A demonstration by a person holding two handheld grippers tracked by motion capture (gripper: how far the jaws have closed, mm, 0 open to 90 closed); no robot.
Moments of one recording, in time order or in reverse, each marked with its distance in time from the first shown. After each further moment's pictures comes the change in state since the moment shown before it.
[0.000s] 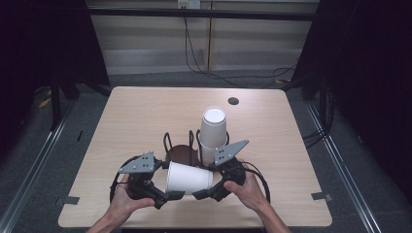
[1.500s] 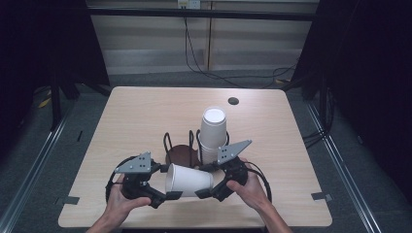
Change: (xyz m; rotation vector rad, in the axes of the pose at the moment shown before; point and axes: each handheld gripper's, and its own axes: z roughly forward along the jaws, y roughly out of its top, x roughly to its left) left arm -0.003 0.005 -0.011 0.064 -0.002 -0.033; right arm -0.002 -0.004 -0.005 -0.004 -0.049 0.019
